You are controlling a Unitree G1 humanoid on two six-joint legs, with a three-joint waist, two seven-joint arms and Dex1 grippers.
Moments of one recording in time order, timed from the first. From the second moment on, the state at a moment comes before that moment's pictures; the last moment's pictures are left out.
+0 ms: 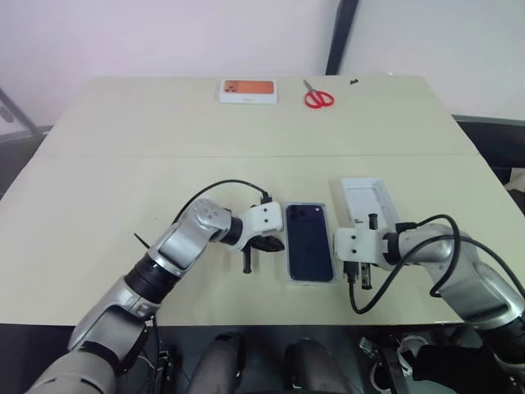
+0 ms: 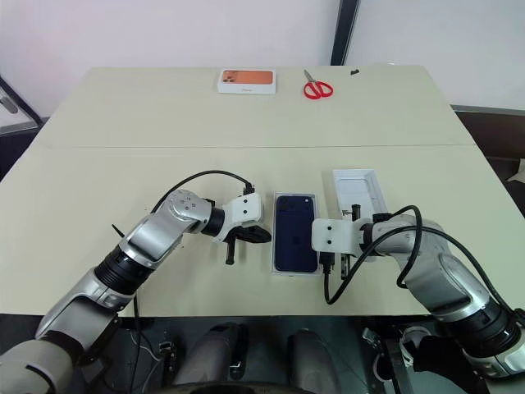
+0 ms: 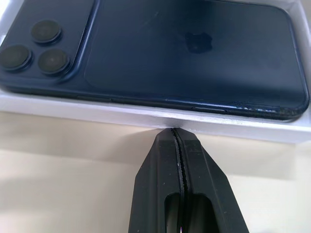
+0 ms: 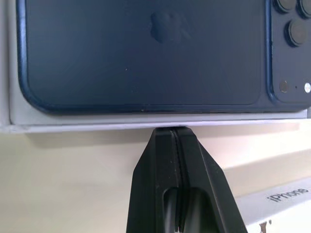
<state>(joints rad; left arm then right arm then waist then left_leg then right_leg) -0.66 0.43 -0.51 -0.01 -0.05 0.58 -1.11 -0.27 -0.92 0.26 -0.45 -0.18 0.48 1.06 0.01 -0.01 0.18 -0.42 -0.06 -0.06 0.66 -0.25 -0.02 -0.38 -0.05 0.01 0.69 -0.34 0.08</state>
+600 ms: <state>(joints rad) -0.68 0.45 -0.32 0.00 -0.13 0.62 -1.06 -0.31 -0.96 0.09 -0.42 -0.03 0.57 1.09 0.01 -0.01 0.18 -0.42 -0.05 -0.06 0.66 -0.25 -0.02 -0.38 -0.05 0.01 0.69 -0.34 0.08</state>
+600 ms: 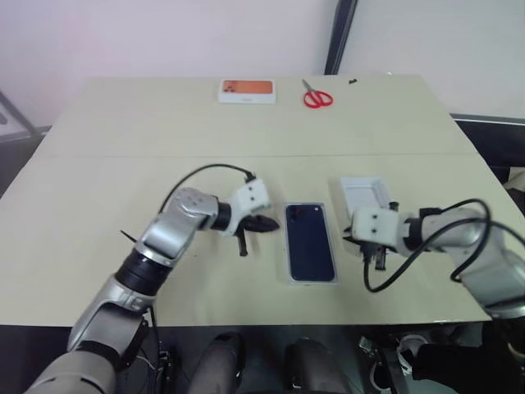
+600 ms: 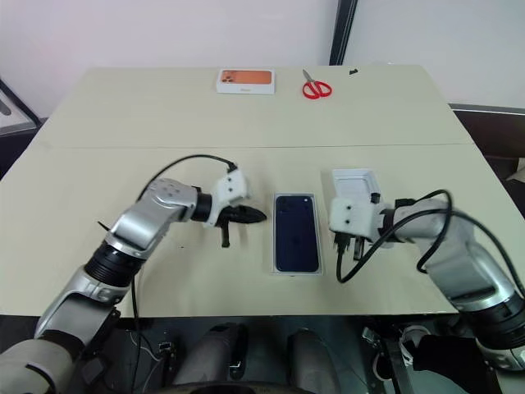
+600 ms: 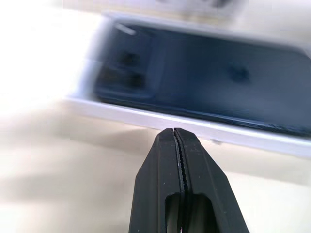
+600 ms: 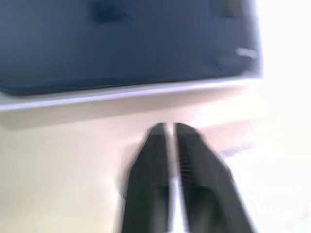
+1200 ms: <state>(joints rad) -0.37 0.70 -0.09 -0.17 -0.34 0.36 -1.27 -0.63 -0.69 0.06 -0.28 0.16 1.59 0.69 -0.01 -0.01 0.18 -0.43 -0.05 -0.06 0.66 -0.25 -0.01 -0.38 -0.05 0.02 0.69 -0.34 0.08</state>
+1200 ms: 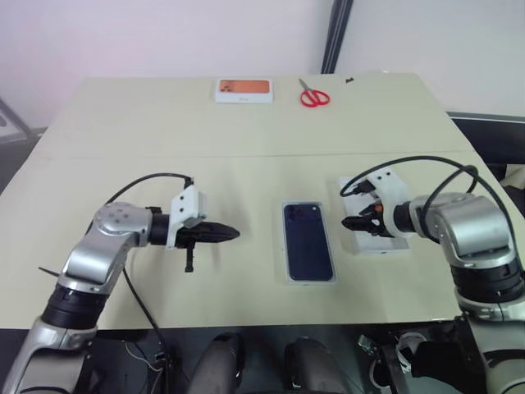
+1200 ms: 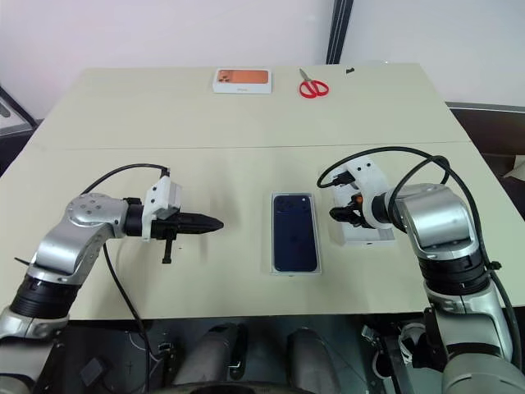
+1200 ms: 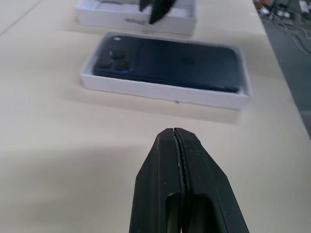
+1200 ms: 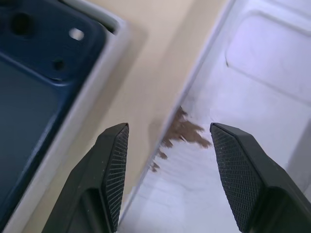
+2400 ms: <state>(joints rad) -0.41 0.68 0.01 -0.02 -0.36 0.29 -1.07 -0.26 -0.10 0.00 -0.39 1.95 0.95 -0.68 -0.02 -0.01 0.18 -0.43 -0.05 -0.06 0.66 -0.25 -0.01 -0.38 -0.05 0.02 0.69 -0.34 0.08</state>
